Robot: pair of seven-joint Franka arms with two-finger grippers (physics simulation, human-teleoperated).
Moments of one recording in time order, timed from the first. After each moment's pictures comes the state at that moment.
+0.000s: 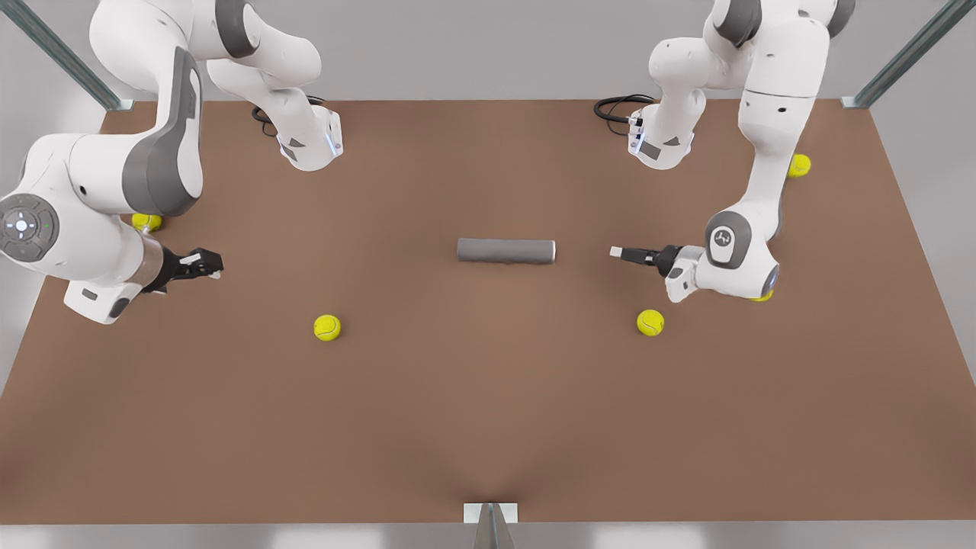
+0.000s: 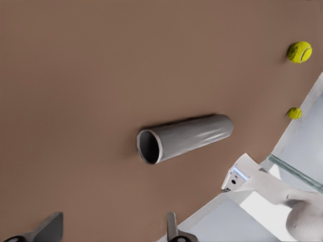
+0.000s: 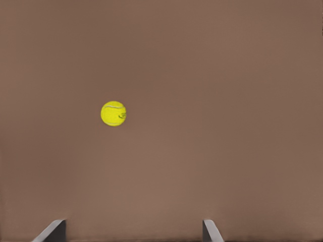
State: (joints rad) left arm -0.09 0.25 -0.01 -2.26 -0.86 1.83 0.37; right arm 0.16 0.35 -0.13 -1.16 -0.02 1.29 -0.27
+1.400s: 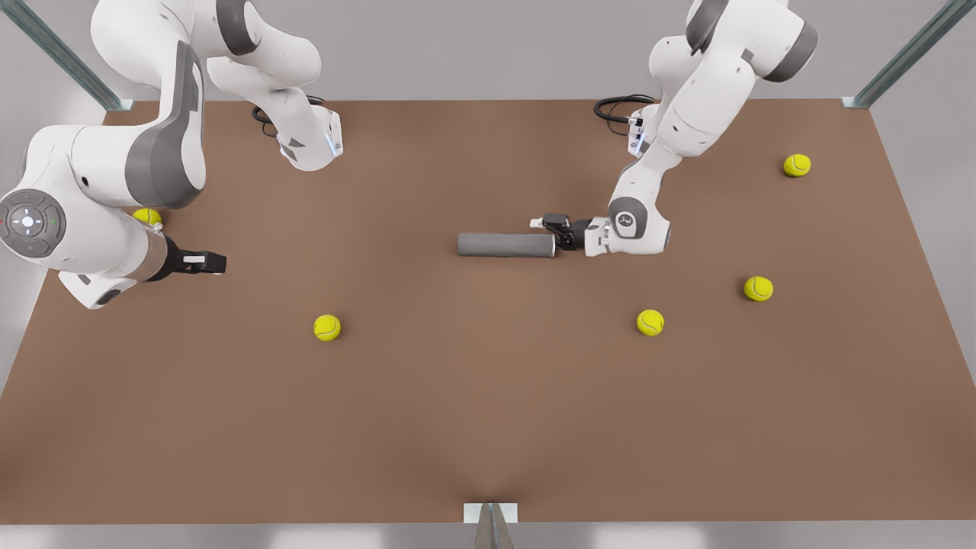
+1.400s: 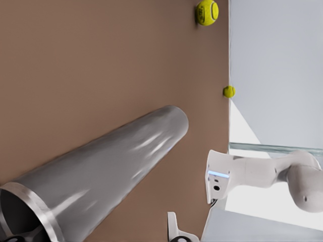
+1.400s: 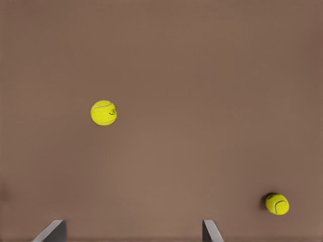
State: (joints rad) left arm -0.17 0.42 -0.35 -2.44 -1.57 2.18 1.21; right arm 0.17 0.34 -0.13 -1.15 -0.03 1.22 0.04
